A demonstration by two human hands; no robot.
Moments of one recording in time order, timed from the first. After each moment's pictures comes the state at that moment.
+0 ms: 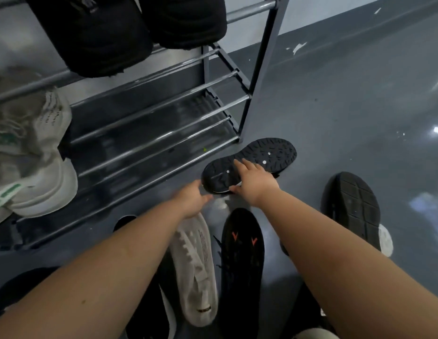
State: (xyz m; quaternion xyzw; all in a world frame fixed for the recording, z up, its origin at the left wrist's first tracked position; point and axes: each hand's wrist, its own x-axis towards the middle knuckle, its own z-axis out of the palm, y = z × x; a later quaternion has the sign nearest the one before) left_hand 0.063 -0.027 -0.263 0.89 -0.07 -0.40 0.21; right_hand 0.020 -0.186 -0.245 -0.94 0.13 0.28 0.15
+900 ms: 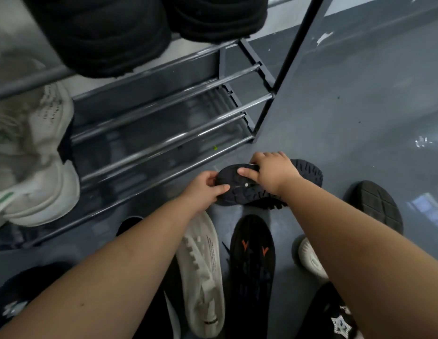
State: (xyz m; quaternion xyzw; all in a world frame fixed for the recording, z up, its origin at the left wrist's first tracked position) left_hand 0.078 -0.036 -0.275 0.76 0.08 -0.41 0.51; right_hand 0.060 -0.211 -0.258 -0.96 0.09 0.25 0.10
